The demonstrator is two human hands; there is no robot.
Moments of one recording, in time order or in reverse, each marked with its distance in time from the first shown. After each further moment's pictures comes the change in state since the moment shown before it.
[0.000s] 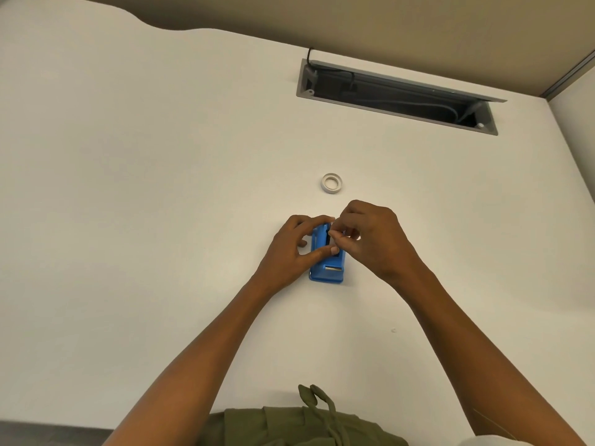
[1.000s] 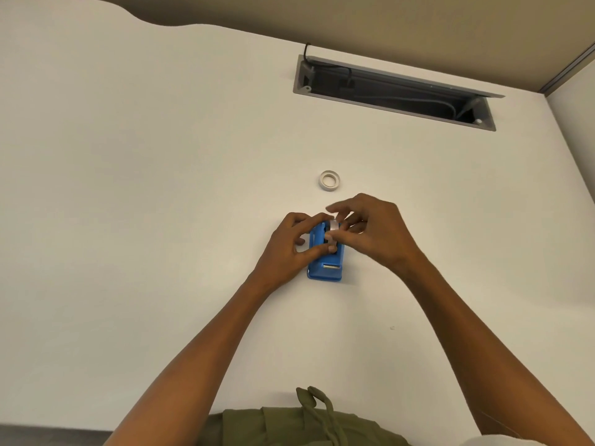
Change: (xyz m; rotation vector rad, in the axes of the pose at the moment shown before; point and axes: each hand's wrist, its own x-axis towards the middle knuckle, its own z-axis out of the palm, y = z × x) left_hand 0.001 0.002 -0.002 -0.032 -0.023 -0.051; right_hand 0.004 0.004 -0.006 0.334 -0.052 0.252
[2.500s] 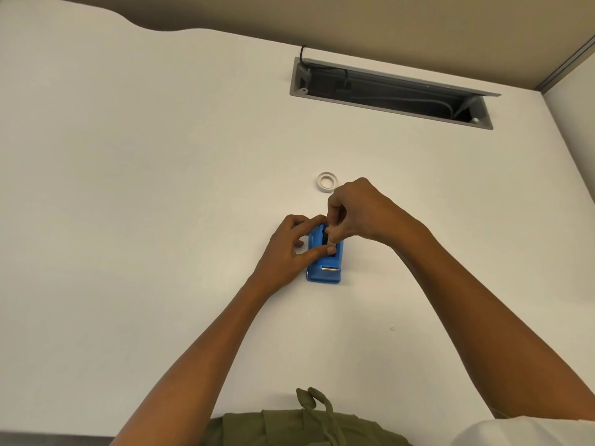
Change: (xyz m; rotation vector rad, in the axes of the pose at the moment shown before) left_hand 0.000 0.002 0.000 0.017 -0.015 -0.026; right_hand 0.036 -0.024 -0.010 -0.385 -0.306 0.084
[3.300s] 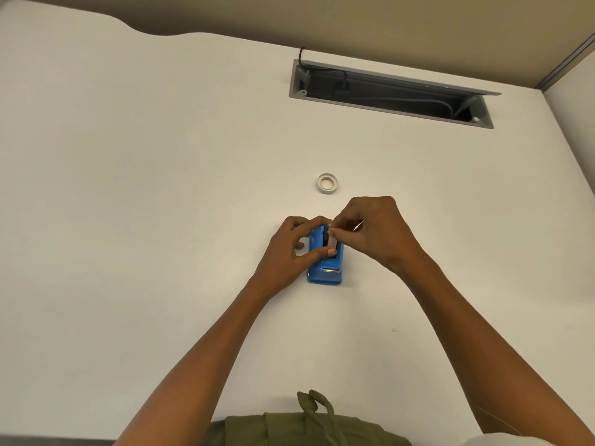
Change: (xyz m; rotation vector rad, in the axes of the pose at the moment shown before) left_hand 0.000 0.002 -0.001 0.018 -0.007 0.008; right_hand -0.025 0.018 0.022 0.191 0.320 -0.148
